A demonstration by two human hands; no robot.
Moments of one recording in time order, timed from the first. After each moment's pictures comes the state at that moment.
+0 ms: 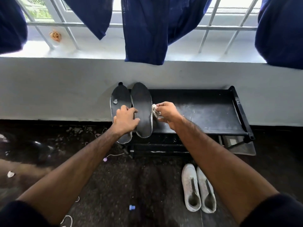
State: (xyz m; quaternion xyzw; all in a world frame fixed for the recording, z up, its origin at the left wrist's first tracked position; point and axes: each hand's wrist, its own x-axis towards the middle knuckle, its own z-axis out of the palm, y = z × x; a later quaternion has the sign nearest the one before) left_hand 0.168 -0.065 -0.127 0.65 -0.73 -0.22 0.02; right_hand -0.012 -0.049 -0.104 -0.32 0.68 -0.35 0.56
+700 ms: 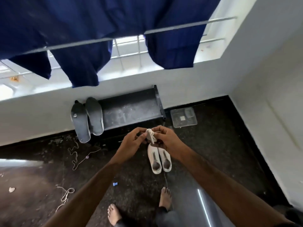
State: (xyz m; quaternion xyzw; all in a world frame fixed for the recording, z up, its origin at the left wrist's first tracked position) left_hand -0.049 0.177 0.103 0.46 -0.67 -0.56 0.16; right_hand -0.216 0.237 0.102 -0.17 0.58 -0.45 0.66
